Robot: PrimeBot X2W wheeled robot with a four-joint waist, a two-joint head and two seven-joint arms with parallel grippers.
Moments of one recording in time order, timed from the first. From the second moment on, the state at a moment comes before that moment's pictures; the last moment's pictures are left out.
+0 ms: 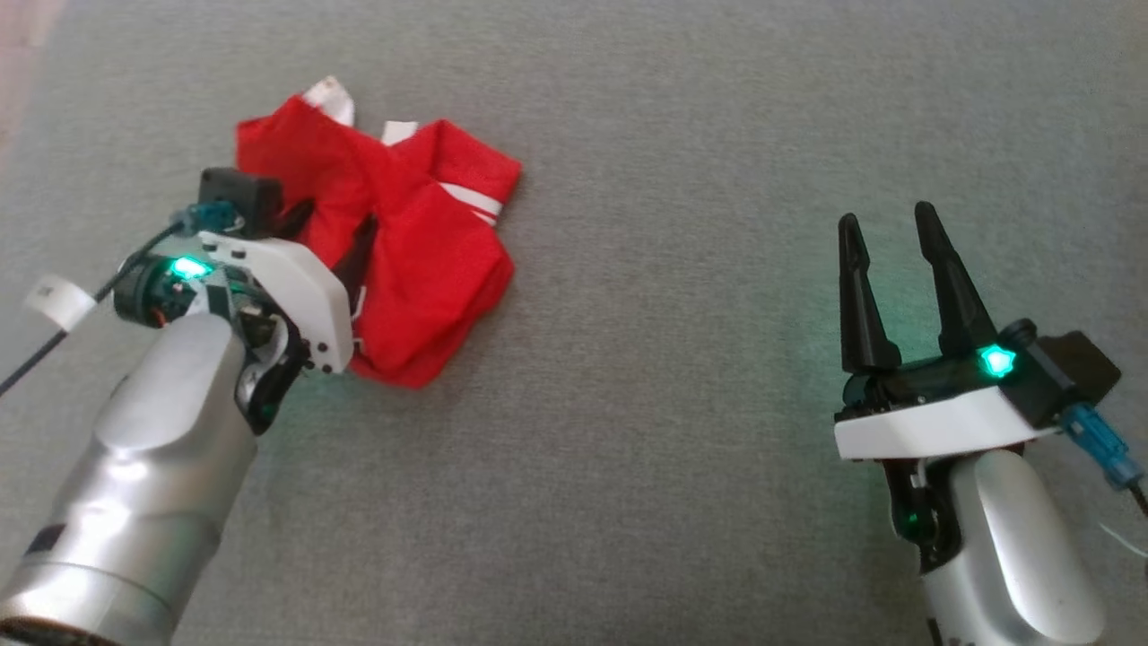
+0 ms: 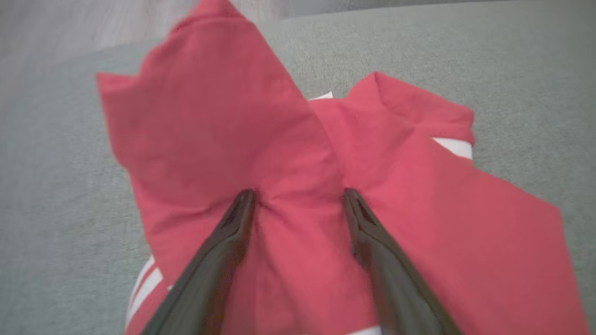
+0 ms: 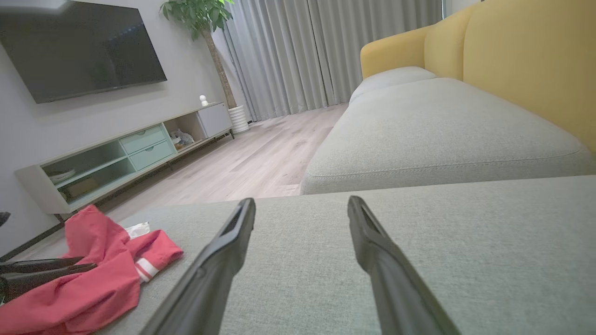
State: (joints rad) left arm -0.79 0.30 -0.61 0.80 -0.59 -0.13 0.20; right arm -0.21 -0.05 0.13 0.14 0.22 0.13 -0.25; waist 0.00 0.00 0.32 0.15
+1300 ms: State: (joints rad) left arm -0.90 0.33 -0.68 0.36 -0.70 -0.08 -0.22; right arm -0.18 -0.05 0.18 0.19 0.31 0.13 -0.25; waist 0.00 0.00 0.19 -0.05
